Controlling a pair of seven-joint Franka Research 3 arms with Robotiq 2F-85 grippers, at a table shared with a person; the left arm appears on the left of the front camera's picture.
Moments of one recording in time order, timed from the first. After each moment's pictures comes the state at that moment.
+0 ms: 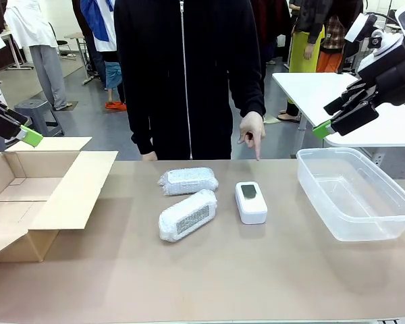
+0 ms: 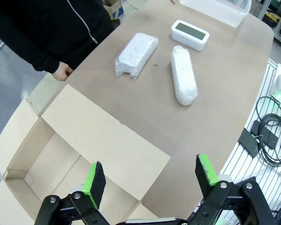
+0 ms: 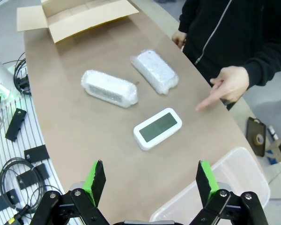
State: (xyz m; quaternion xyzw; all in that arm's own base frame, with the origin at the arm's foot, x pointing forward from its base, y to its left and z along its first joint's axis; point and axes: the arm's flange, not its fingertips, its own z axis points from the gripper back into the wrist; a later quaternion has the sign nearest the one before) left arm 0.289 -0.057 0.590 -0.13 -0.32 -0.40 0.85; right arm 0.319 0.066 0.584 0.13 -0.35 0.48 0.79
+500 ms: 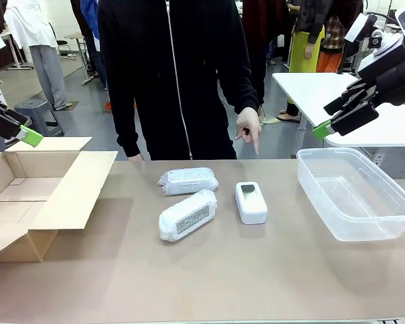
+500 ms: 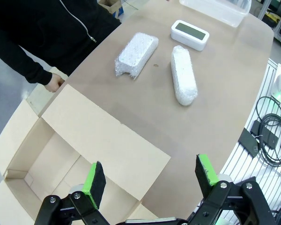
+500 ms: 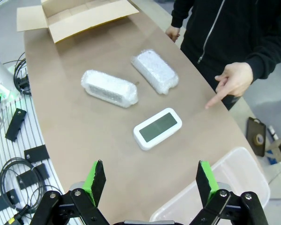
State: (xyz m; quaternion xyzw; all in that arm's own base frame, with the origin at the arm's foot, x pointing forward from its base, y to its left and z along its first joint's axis) left arm 0.289 -0.057 0.590 -0.13 -0.32 -0.40 0.85; right arm 0.319 0.066 0.584 0.13 -0.35 0.48 0.79
